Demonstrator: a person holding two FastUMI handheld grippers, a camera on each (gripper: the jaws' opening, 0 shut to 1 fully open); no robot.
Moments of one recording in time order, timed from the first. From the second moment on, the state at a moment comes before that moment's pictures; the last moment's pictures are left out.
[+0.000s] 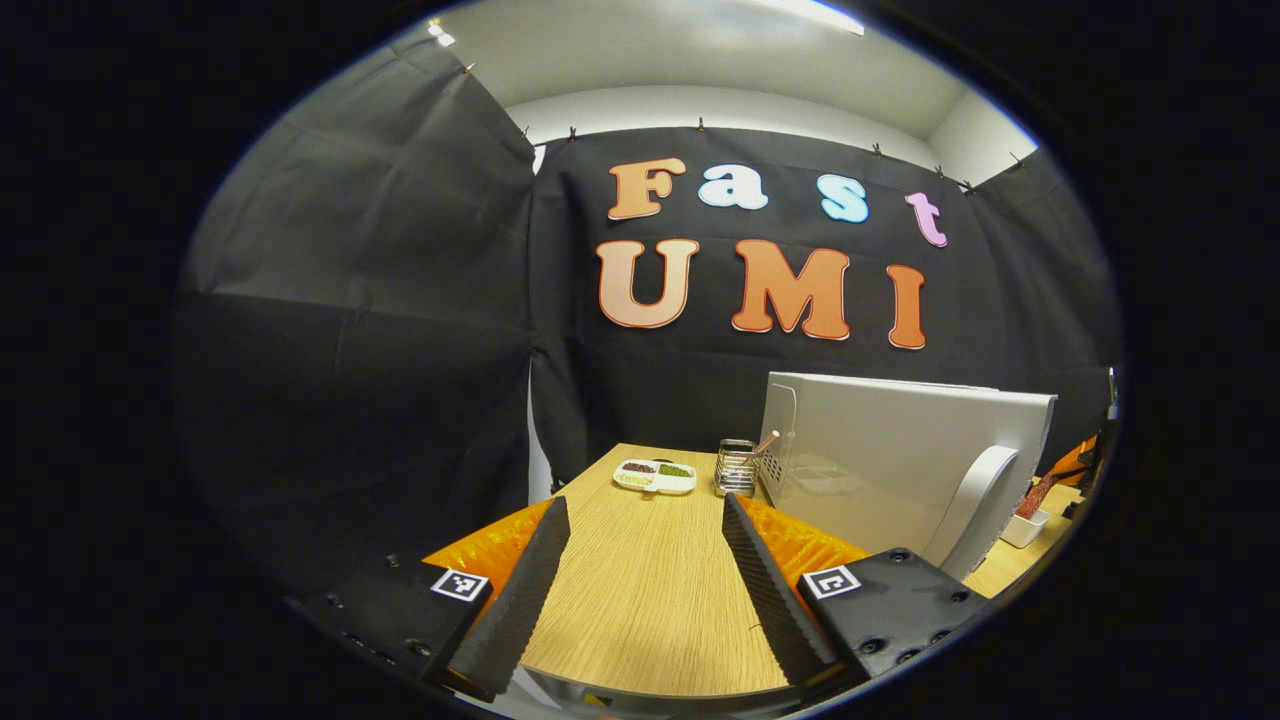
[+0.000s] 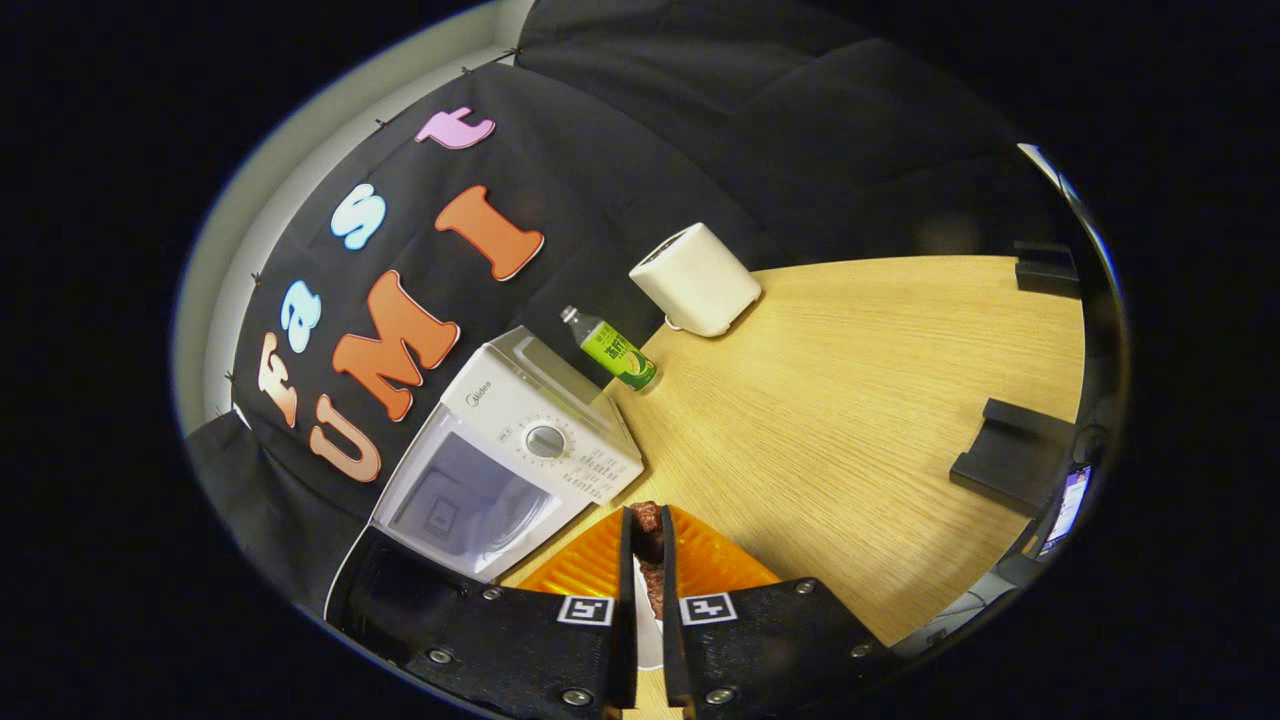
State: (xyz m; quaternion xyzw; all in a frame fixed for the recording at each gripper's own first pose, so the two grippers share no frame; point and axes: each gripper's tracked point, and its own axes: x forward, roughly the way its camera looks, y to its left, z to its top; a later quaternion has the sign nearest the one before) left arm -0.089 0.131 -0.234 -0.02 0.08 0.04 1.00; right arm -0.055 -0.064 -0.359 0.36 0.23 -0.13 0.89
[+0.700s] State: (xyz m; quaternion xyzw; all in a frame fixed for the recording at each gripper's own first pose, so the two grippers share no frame) left arm -0.078 0.120 -0.232 0.00 0.08 0.03 1.00; right arm 0.006 0.015 -0.271 0.37 0.17 -0.04 0.91
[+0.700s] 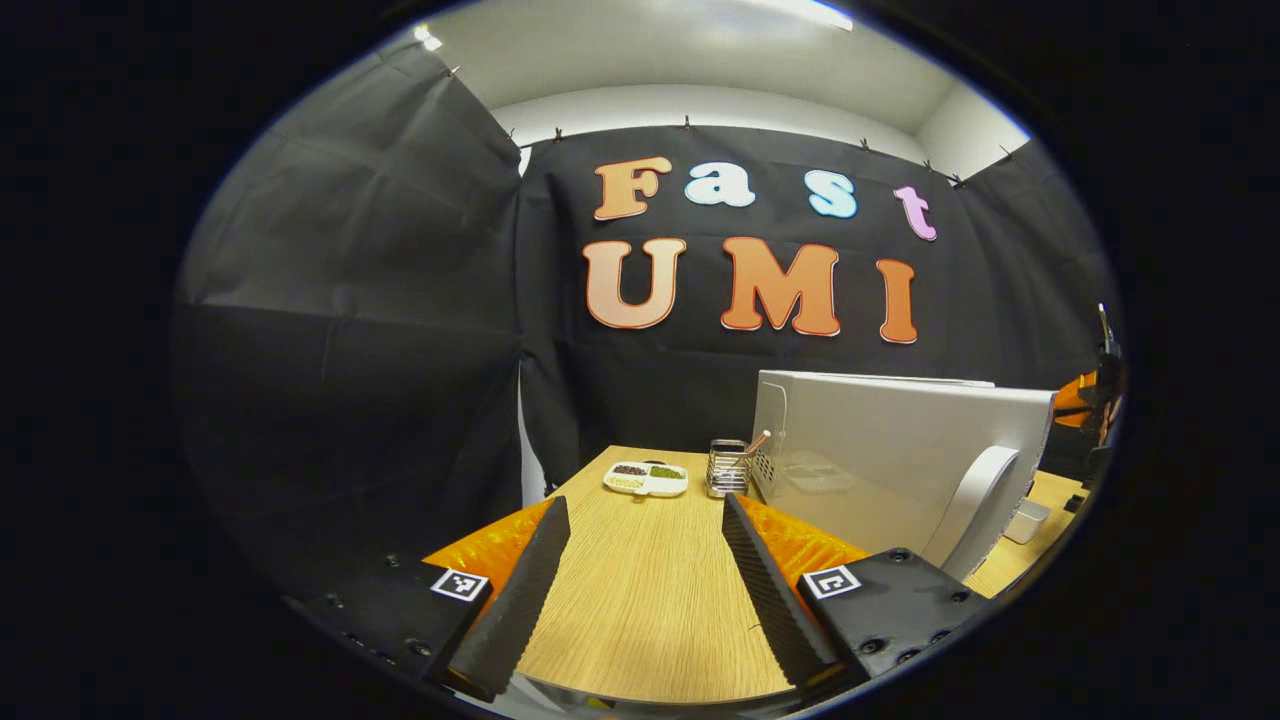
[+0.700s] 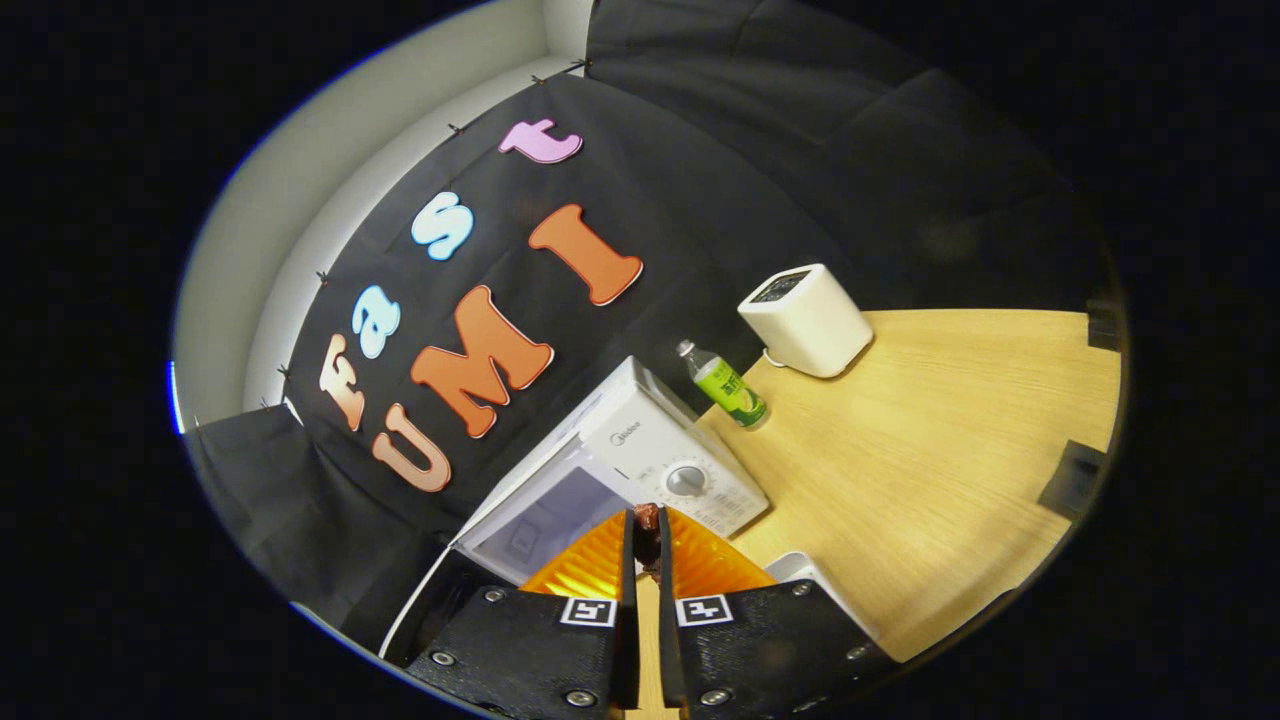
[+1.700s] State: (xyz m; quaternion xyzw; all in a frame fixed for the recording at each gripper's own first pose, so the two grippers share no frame) left arm -0.042 0.133 -0.263 -0.02 0.11 0.01 0.99; right arm 0.177 0.197 -0.339 0.44 0.17 -0.01 0.88
